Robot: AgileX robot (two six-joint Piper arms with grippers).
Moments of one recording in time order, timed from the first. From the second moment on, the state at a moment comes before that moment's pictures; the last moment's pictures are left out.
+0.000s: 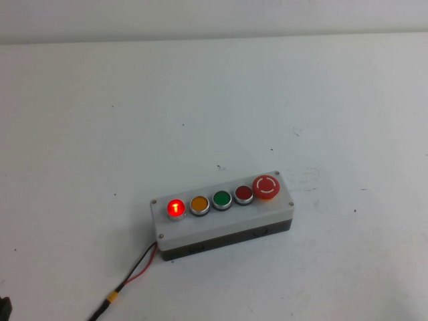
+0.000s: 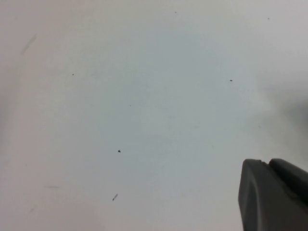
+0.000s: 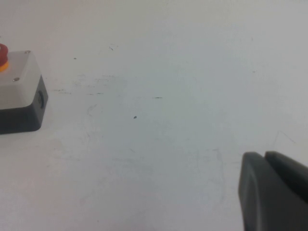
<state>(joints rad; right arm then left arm) 0.11 -0.01 0.03 0.15 0.35 -0.08 -0.14 -0.02 0.03 0.07 0.39 0.03</state>
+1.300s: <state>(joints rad) 0.11 0.17 -0.20 0.79 0.36 -0.08 -0.14 -0.02 0.03 0.07 0.39 0.03</state>
